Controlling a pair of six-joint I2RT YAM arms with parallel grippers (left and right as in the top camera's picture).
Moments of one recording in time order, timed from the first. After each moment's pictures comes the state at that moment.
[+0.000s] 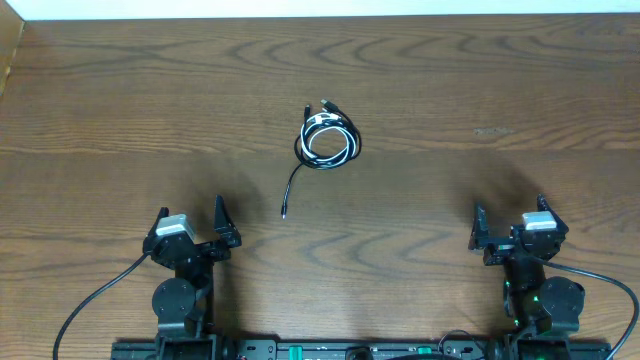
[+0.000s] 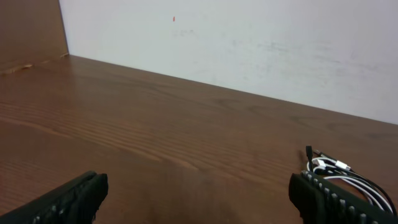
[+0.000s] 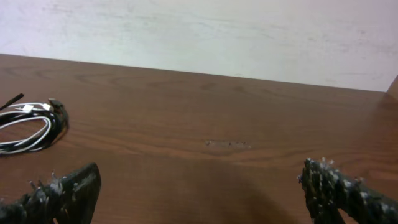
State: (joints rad) left arm 0.02 0.01 0.02 -0.10 -0.11 -0.18; right arm -0.03 0.04 0.01 -0.07 -0.09 -0.06
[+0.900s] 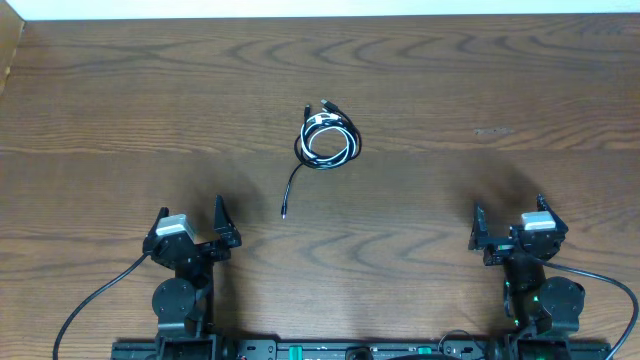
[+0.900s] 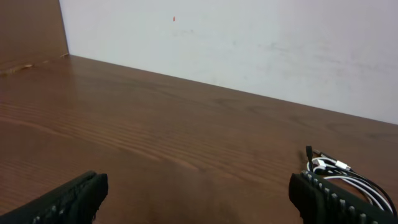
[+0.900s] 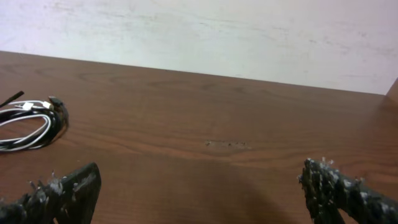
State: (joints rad) left arm 0.02 0.01 0.02 -0.10 -0.11 -0.17; right arm -0.03 0.04 0.01 -0.07 -0.09 -0.08
